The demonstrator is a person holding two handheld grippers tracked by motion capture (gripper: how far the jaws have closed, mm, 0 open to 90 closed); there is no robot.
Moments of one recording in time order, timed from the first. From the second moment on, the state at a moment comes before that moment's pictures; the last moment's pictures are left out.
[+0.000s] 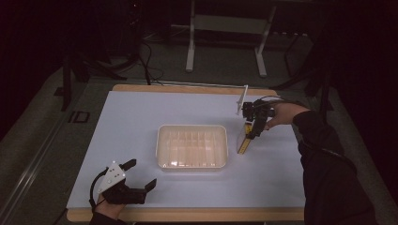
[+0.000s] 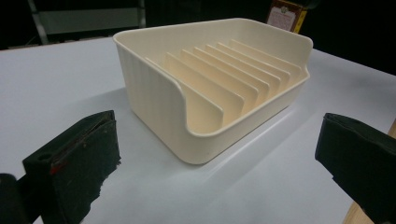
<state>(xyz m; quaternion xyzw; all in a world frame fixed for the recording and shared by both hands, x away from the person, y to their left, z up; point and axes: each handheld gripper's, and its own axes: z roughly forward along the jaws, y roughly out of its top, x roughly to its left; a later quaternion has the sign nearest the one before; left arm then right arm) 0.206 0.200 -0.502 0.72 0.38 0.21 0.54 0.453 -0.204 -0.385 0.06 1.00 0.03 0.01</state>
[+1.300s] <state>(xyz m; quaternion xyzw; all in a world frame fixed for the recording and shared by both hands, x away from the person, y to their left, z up) 0.206 0.196 -0.503 0.73 0.37 0.20 0.54 0.434 -0.198 -0.370 0.02 1.00 0.00 -0.02</state>
